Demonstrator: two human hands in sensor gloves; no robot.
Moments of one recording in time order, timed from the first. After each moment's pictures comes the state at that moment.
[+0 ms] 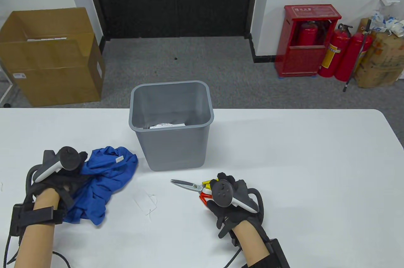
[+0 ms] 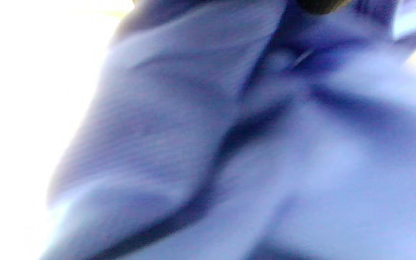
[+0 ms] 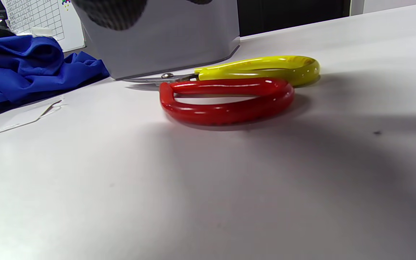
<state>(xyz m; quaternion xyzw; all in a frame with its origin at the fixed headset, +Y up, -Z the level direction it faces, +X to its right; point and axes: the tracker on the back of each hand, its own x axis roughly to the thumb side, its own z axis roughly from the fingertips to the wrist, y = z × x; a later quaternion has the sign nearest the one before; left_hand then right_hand) -0.421 -0.700 -0.430 -0.16 0.02 0.05 0.99 0.067 -0.746 -0.361 0.15 0.11 0.98 0.11</state>
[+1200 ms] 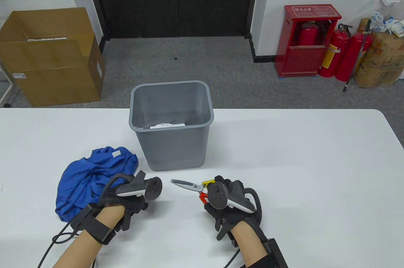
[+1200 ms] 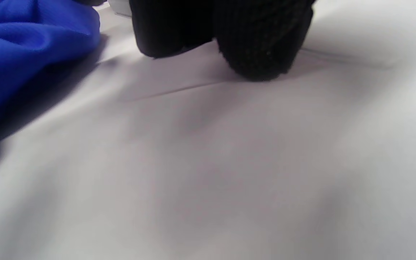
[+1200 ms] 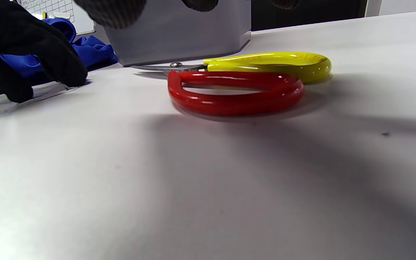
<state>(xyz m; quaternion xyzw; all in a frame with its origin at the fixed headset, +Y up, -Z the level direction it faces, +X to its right) -0.208 -0.758 -0.400 -0.19 -0.23 -0.15 0.94 0.058 -0.751 -0.360 0.18 0.12 0.97 0.08</state>
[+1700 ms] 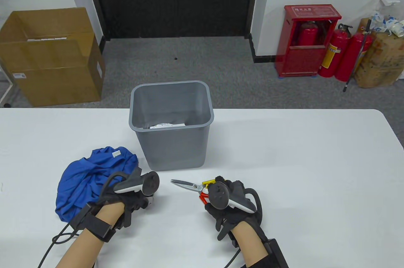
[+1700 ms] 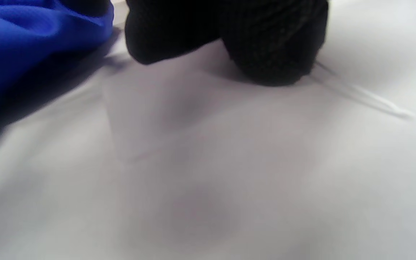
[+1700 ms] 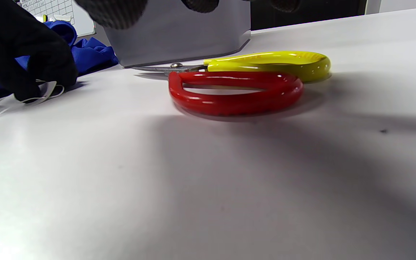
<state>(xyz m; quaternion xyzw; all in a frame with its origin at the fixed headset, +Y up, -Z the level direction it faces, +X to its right) -0.218 -0.757 -0.410 -0.18 -0.20 -0.11 0.96 0.060 -0.751 -0.359 0.18 0.12 0.97 0.08</state>
